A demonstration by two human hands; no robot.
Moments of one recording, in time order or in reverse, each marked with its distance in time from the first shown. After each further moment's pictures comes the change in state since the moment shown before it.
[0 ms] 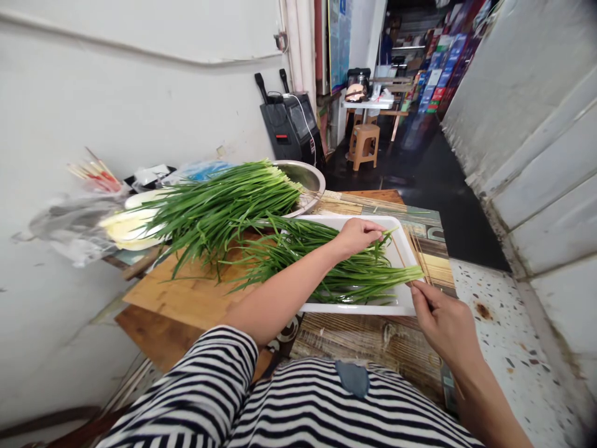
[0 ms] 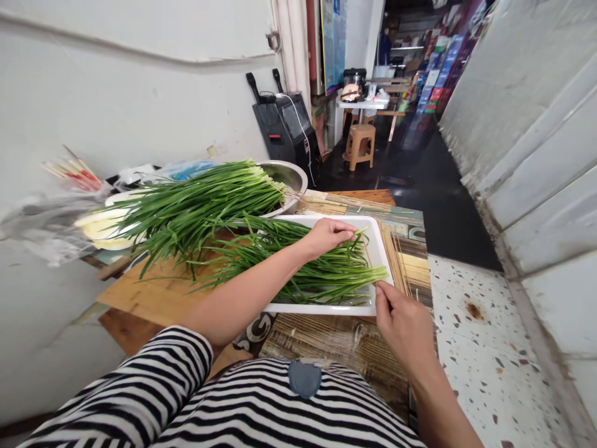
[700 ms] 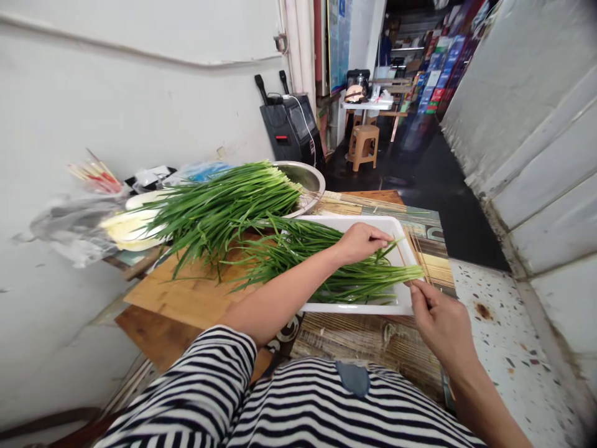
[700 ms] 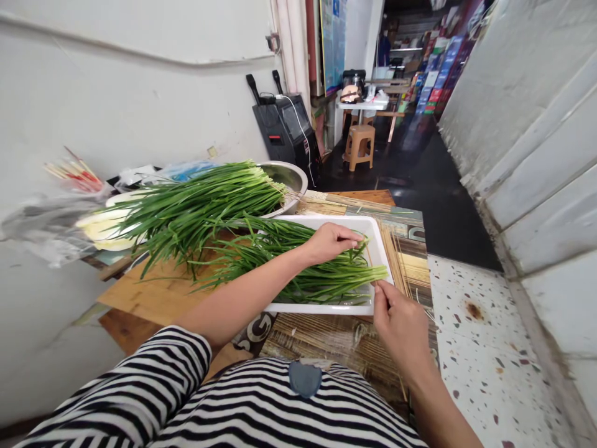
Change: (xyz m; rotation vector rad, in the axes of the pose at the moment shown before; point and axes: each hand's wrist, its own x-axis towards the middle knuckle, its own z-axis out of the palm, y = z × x) left_hand -0.003 -0.010 0.006 0.271 -0.068 0.247; right_hand 0.002 -0.008 0.000 0.071 -0.030 0.120
